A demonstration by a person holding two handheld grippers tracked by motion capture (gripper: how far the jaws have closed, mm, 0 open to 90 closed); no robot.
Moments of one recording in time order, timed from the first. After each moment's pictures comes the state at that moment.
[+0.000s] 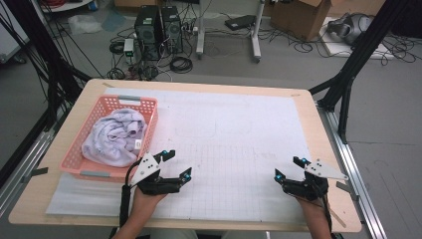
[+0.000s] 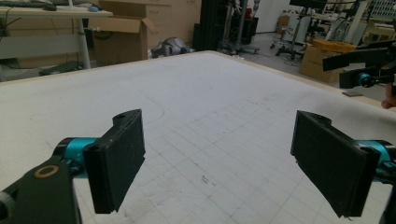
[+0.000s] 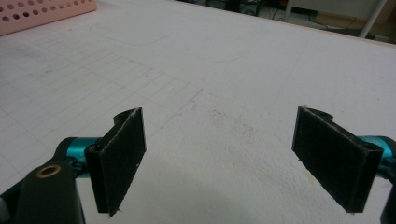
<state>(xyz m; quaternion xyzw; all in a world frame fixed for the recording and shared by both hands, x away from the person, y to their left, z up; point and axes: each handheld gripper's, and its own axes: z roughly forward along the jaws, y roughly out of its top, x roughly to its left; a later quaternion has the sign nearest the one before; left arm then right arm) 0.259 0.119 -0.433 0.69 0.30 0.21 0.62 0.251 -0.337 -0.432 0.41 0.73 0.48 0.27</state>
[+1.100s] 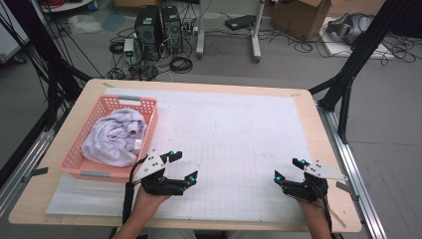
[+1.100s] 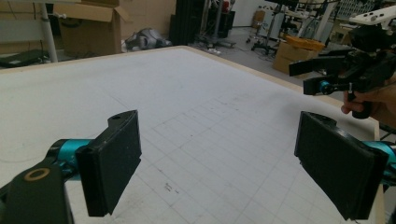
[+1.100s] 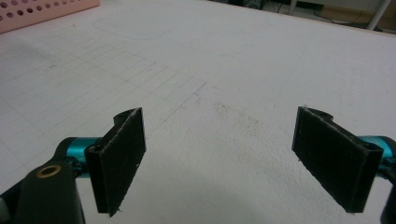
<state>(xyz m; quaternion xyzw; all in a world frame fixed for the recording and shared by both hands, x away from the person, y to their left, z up) 0.257 0.108 -0.416 0.71 0.28 0.16 0.63 0.250 -0.338 -0.435 0.41 0.73 0.48 0.26</state>
